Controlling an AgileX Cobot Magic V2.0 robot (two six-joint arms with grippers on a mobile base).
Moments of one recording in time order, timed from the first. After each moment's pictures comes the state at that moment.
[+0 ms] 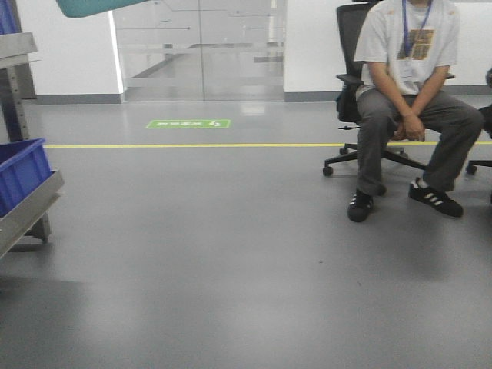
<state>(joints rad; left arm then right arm) -0.42 1.44 -1.69 0.20 1.21 -0.35 0.22 1.49 -1.70 0.13 0.69 0.01</state>
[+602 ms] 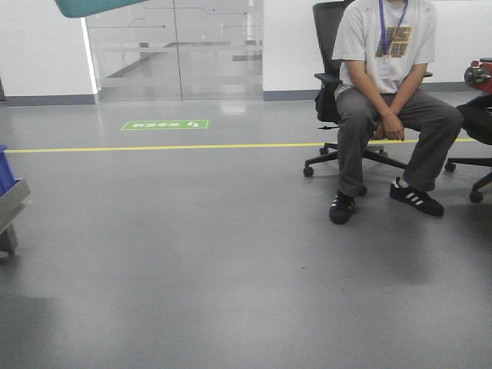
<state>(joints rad) -0.42 1.44 -1.69 0.20 1.22 -0.35 0.22 1.49 -1.70 0.13 0.69 0.01</state>
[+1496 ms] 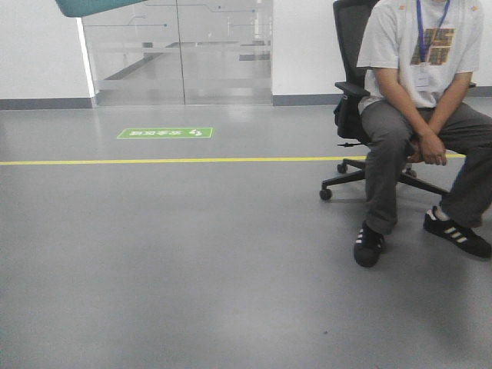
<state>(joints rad) -0.42 1.44 -1.69 0.20 1.22 -0.35 0.22 1.49 -1.70 0.13 0.69 0.01</state>
